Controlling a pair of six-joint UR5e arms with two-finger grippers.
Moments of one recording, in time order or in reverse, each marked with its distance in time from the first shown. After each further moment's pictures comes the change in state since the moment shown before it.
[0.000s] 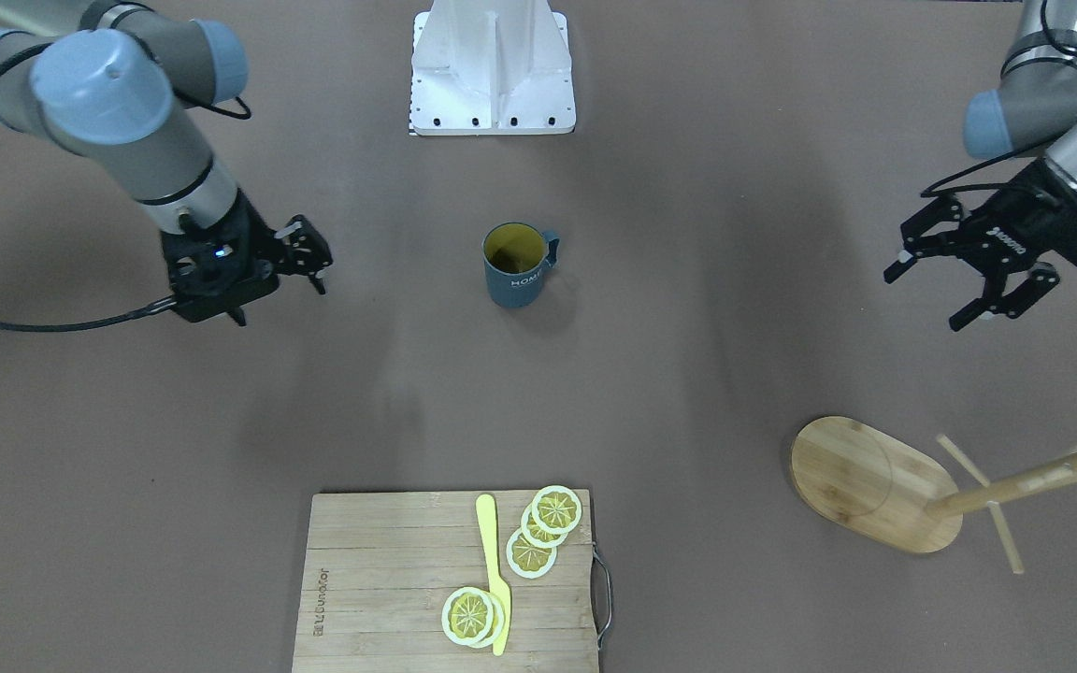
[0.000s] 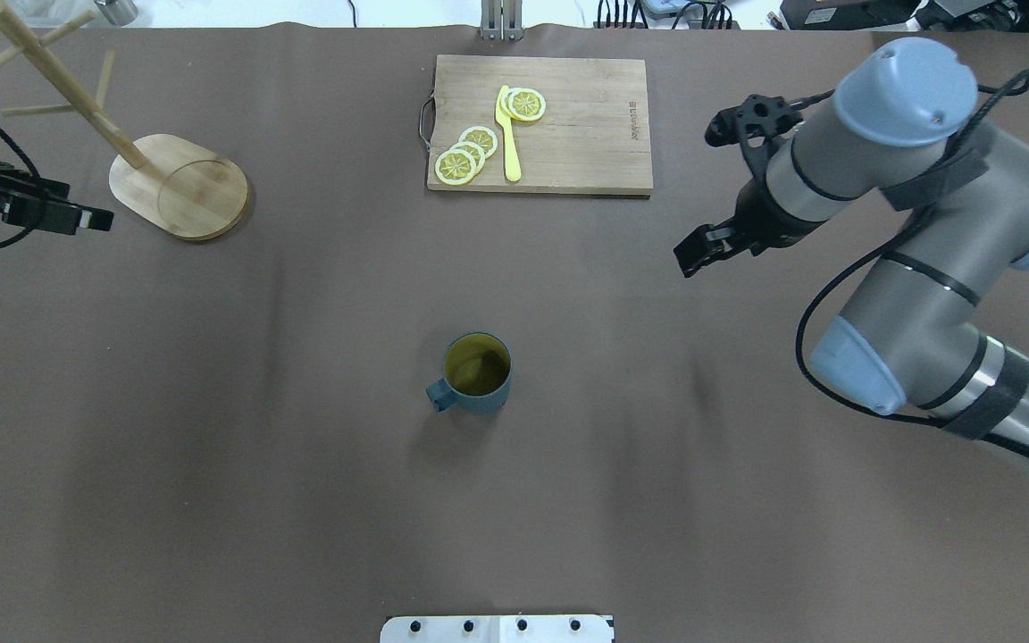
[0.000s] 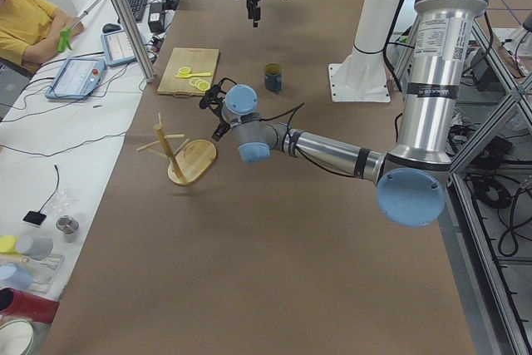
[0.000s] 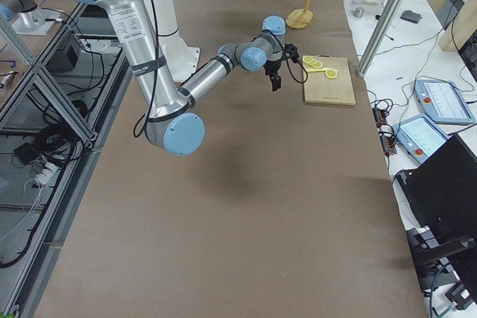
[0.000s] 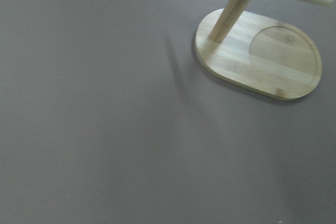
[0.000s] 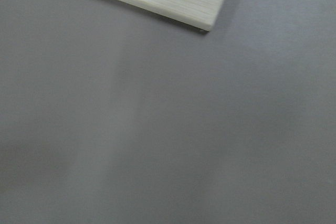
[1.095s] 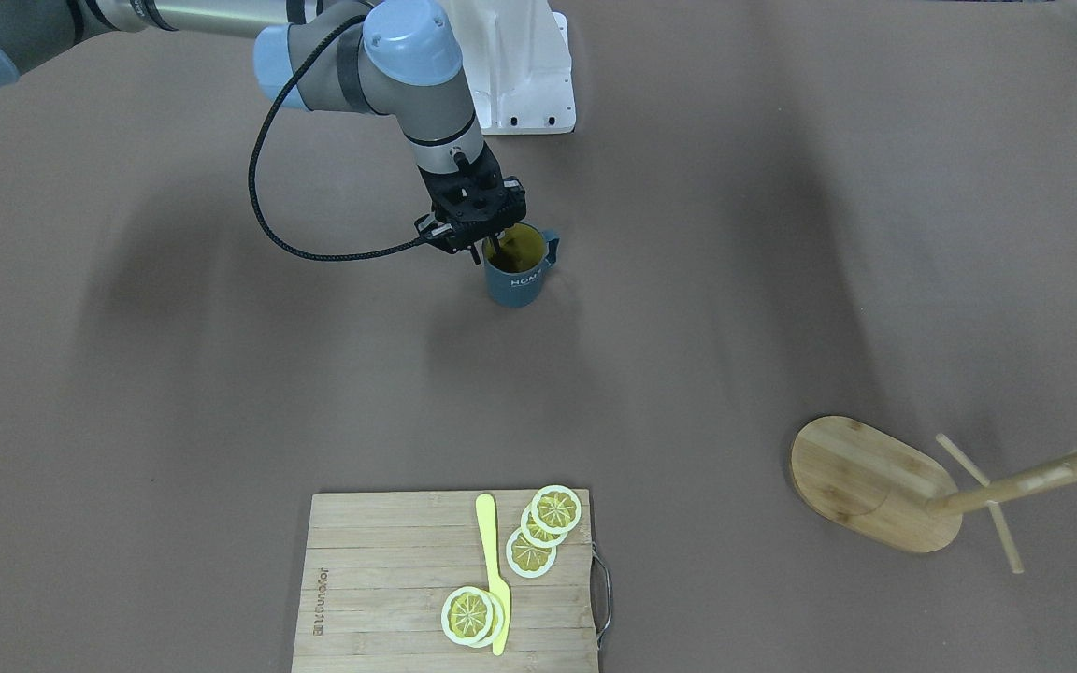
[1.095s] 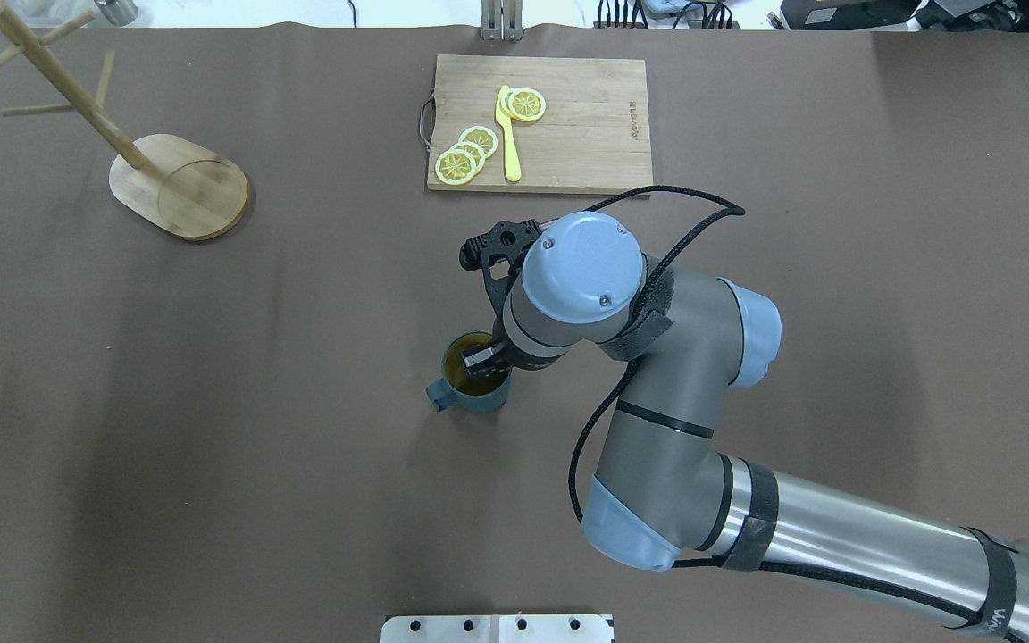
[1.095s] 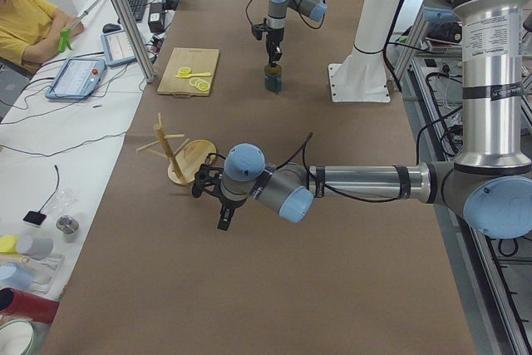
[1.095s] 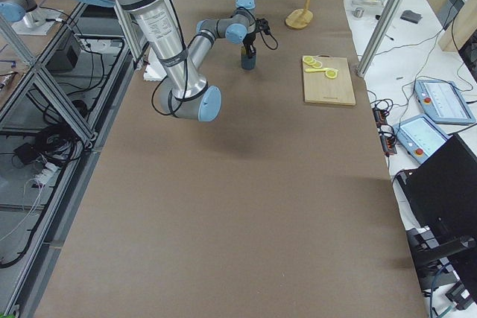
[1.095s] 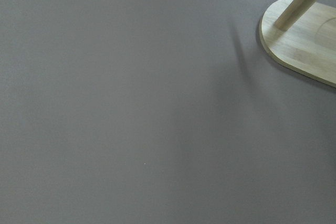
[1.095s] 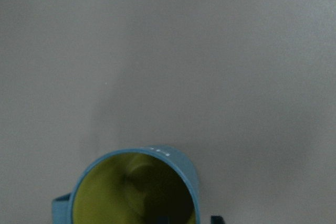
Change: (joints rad) left arm -0.411 0.229 0.052 0.410 -0.145 0.331; right arm -0.405 0.338 -0.133 -0.002 -0.293 0.291
